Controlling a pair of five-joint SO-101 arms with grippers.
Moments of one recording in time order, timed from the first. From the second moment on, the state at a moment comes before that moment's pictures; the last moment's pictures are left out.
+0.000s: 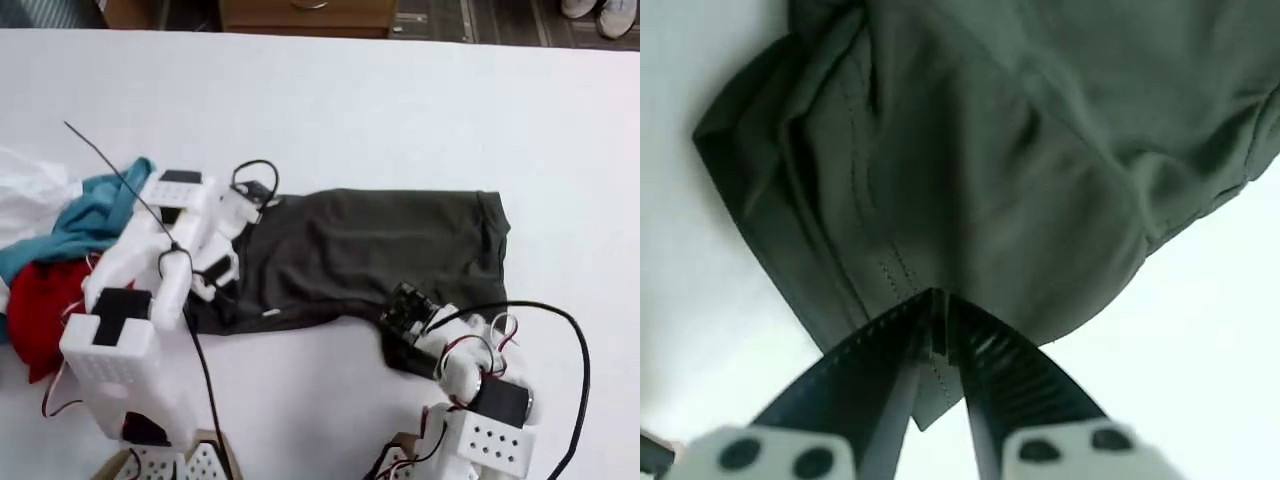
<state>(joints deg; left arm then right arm) -3.0 17.9 17.2 80.9 -34.4 14.8 -86.5 84.7 74.6 75.7</state>
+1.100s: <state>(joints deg) -3.1 17.9 17.2 81.0 -34.4 15.7 -86.9 91.3 70.6 75.7</state>
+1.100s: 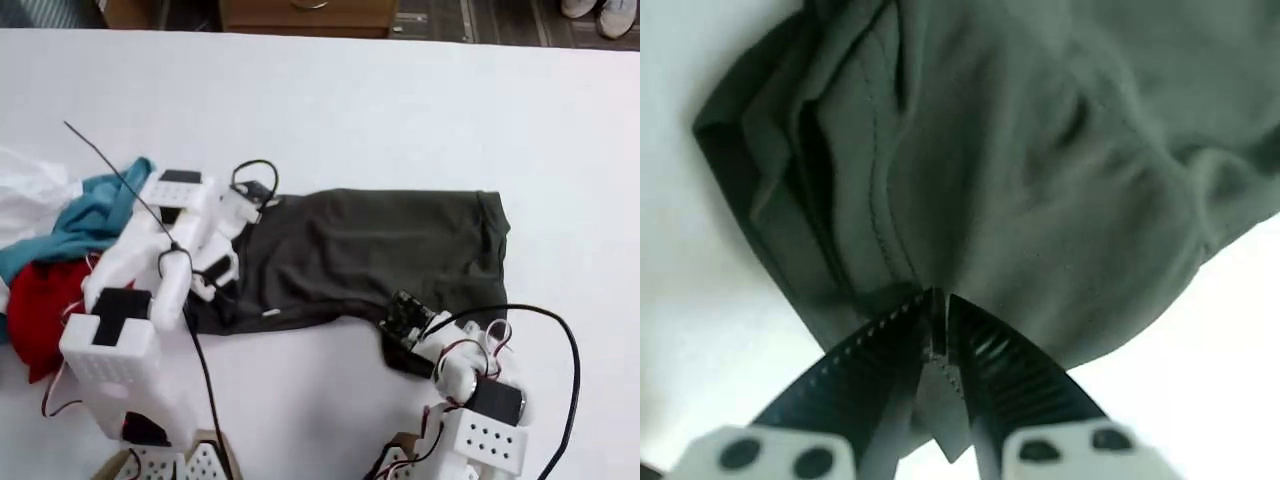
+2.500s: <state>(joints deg) -3.1 17.9 17.2 80.4 -34.4 7.6 -31.0 43.9 97.5 77.1</state>
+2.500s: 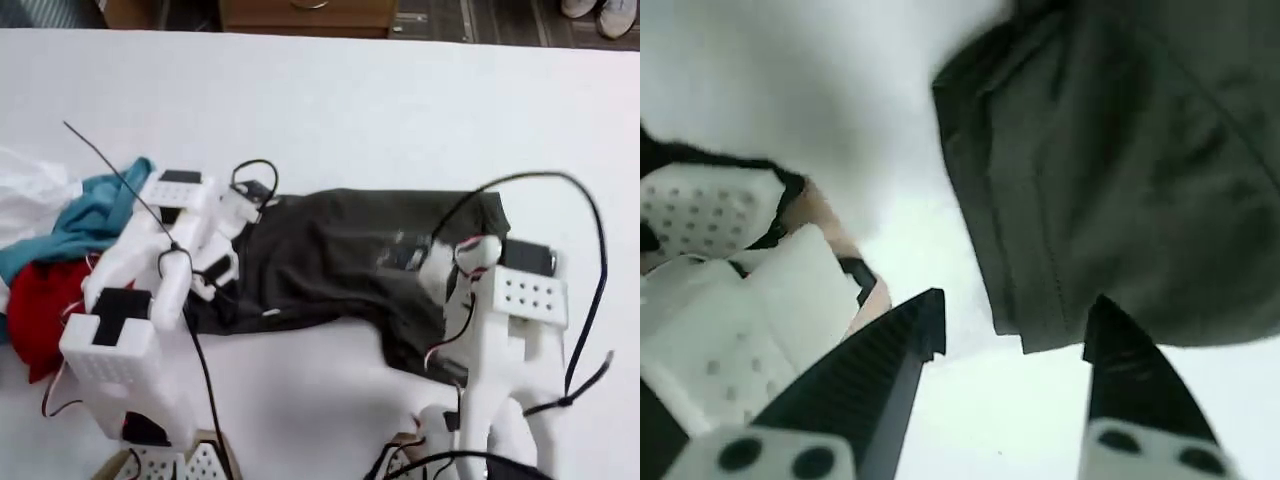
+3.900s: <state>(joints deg) -3.1 17.9 17.2 80.4 -34.3 -9.1 -34.2 54.6 88.8 74.9</state>
